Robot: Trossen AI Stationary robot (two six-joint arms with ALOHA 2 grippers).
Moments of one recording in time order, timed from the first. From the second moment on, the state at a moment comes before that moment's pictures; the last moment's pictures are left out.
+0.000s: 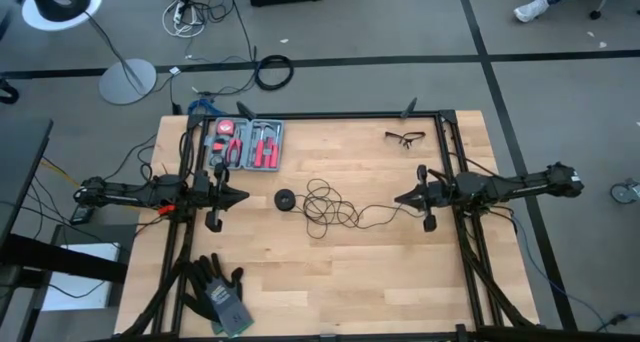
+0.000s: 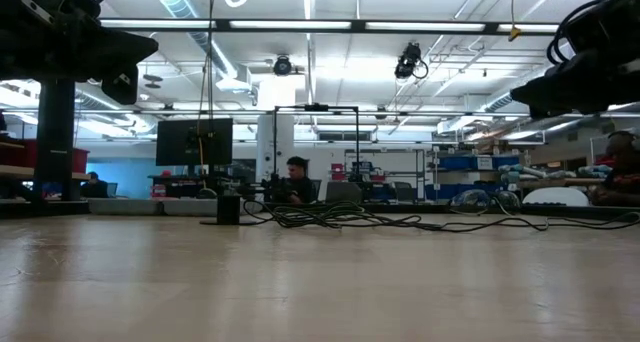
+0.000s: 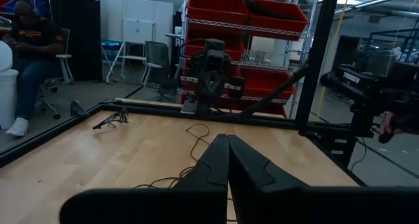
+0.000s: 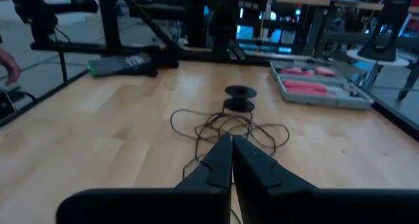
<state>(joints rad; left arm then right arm) -0.13 0.01 0.01 0.12 -0.13 -0.11 0.12 0.16 0.01 0.03 0.11 -0.06</state>
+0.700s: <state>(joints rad) -0.13 0.01 0.01 0.12 -0.13 -0.11 0.09 0.51 0.01 0.03 0.11 0.02</state>
